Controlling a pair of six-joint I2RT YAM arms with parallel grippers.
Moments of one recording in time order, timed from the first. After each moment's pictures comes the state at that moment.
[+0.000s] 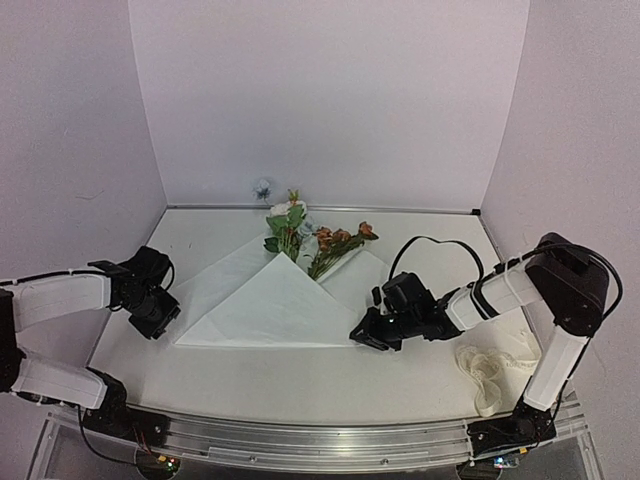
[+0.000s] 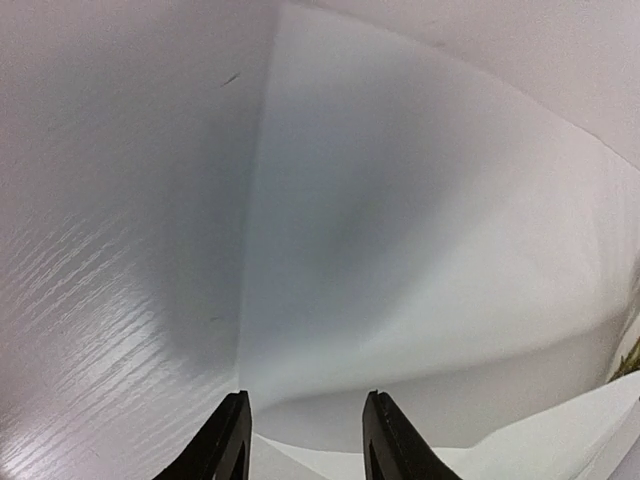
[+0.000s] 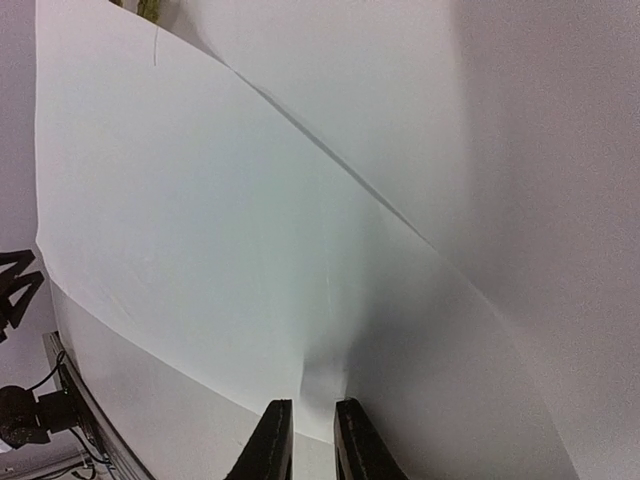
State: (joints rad) left arm -0.37 1.20 0.60 -0.61 -0.15 -1.32; right arm 0.80 1.79 0.75 0.21 -0.21 0.97
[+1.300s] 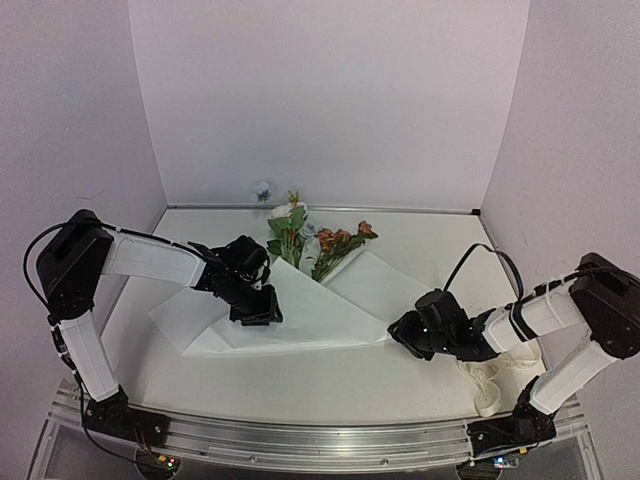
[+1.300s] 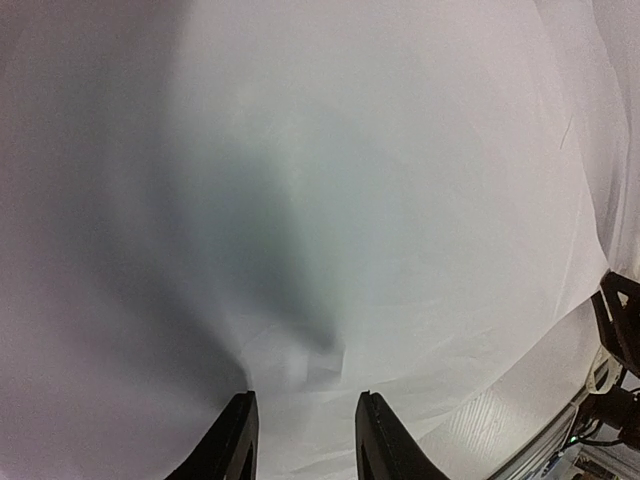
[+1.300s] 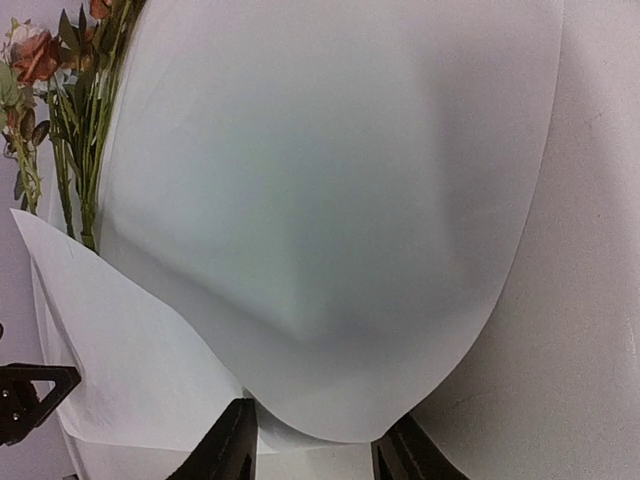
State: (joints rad) left arm -0.76 1.80 1.06 -0.34 0.22 -0.77; right arm 0.79 1.54 0.45 0.29 0.17 1.22
